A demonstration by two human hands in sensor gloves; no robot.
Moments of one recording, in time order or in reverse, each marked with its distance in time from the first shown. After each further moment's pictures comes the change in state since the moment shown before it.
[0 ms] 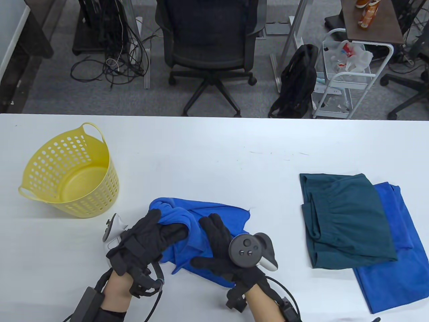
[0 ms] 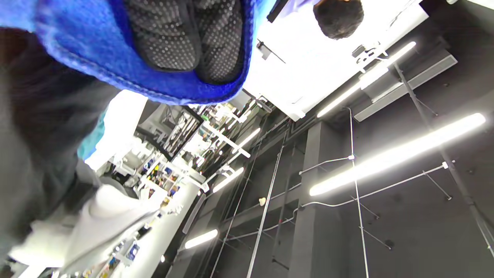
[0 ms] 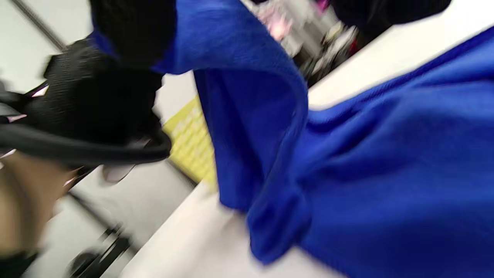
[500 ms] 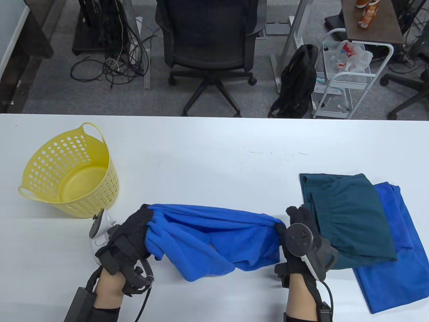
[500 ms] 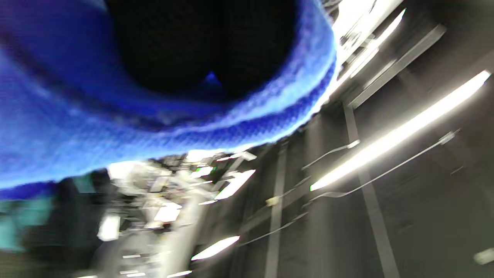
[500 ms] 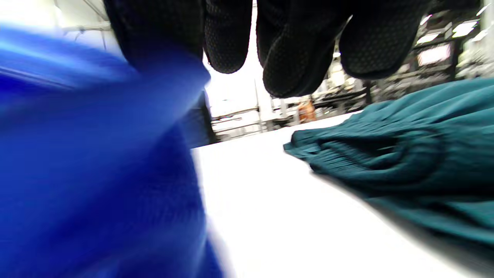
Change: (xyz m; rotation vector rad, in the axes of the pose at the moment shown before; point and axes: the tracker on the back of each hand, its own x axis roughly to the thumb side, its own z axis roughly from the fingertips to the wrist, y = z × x) left_hand 0.033 0.016 0.011 0.048 -0.118 -0.076; right_hand -0.085 -0.118 0.061 -0.427 0.689 0.643
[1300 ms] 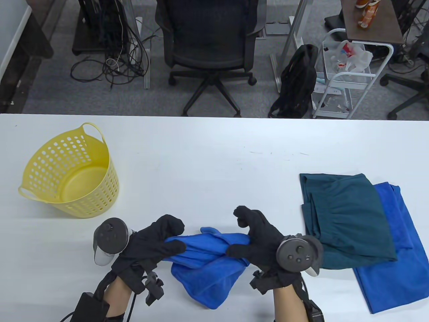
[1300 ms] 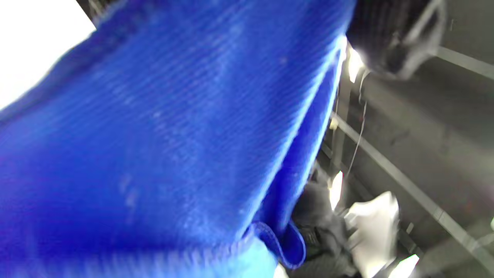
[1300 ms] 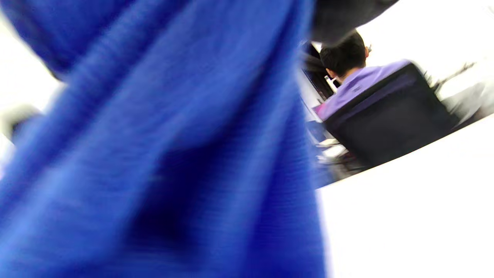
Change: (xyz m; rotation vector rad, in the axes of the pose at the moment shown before) left_hand 0.013 -0.058 -0.002 -0.187 -0.061 -1.127; right_hand 0.078 -0.037 0.032 0.077 -0.743 -0.333
